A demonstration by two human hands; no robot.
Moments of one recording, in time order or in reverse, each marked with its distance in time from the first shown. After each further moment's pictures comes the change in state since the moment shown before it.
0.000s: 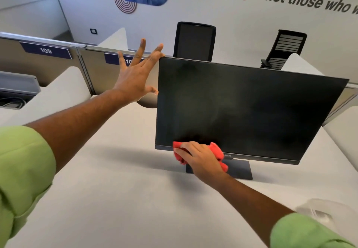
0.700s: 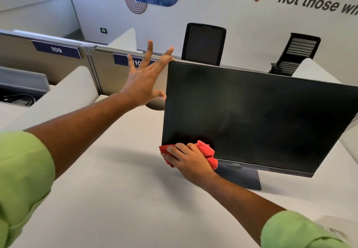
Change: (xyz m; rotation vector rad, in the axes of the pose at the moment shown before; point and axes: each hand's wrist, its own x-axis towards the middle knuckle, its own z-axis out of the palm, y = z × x) left_hand 0.000 0.000 -0.003 -0.087 -0.010 0.015; right_hand 0.048 -0.020 0.017 -0.209 0.086 -0.235
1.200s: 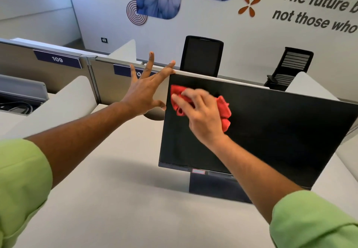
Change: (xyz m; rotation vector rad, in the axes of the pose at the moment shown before) left_hand 0.011 -0.007 0.003 -0.007 0.022 0.015; right_hand 0.088 0.109 -0.088 -0.061 0.579 0.279
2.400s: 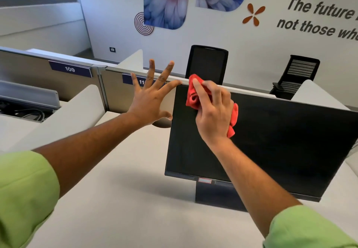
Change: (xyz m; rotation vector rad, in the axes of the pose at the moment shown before) left_hand -0.005 0.002 -0.003 0.248 0.086 0.029; right_hand 0.030 -0.012 -0.018 0.047 0.112 0.367
